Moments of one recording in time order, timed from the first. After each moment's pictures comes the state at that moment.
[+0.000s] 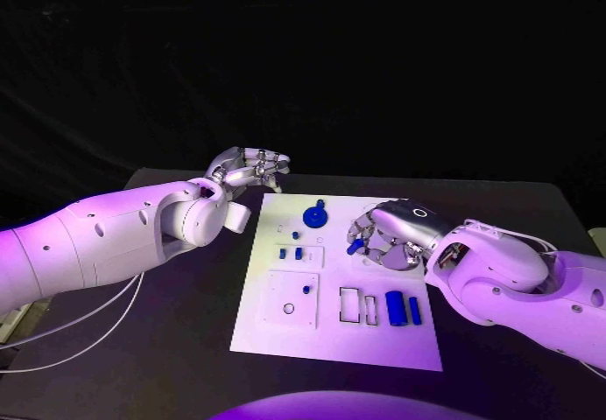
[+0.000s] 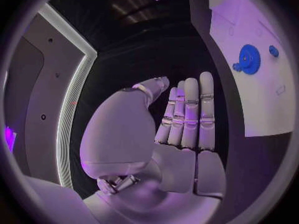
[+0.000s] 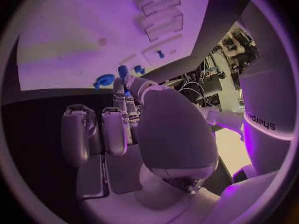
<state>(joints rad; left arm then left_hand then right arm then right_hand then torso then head) 1.22 -0.79 -0.08 1.35 -0.08 -0.24 0.34 1.37 -0.22 0.51 0.09 0.24 0.93 0.18 0.24 0.34 1.12 0.11 0.28 0.22 1.05 0.03 1.02 0.43 0.17 1.00 0.13 0.76 0.58 1.19 -0.91 -0.12 1.83 -1.68 -0.36 -0.18 1.47 -0.15 0.55 0.14 0.05 1.06 0.12 0.26 0.36 1.21 0.06 0.22 0.15 1.47 -0.02 1.41 1.23 0.05 1.47 0.09 1.39 1.31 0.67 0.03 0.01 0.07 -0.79</state>
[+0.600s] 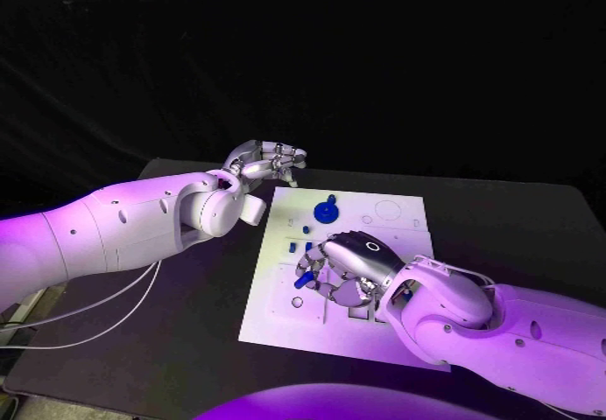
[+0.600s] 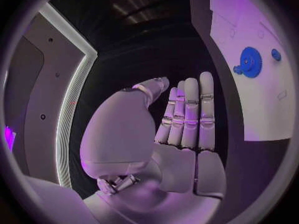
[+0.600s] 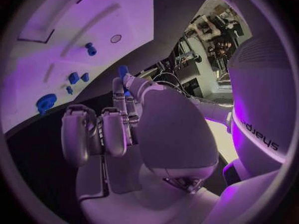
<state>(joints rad) 1.22 -0.76 -0.08 1.33 -0.08 -0.24 0.34 1.36 -0.21 0.51 0.09 0.24 0.93 0.18 0.24 0.34 1.11 0.11 0.28 0.22 1.05 0.03 1.02 0.43 0.17 1.00 0.13 0.76 0.58 1.07 -0.71 -0.13 1.82 -1.64 -0.44 -0.13 1.46 -0.16 0.56 0.13 0.06 1.06 0.12 0.26 0.36 1.21 0.06 0.22 0.15 1.47 -0.02 1.41 1.23 0.05 1.47 0.09 1.40 1.31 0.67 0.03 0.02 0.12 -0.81</state>
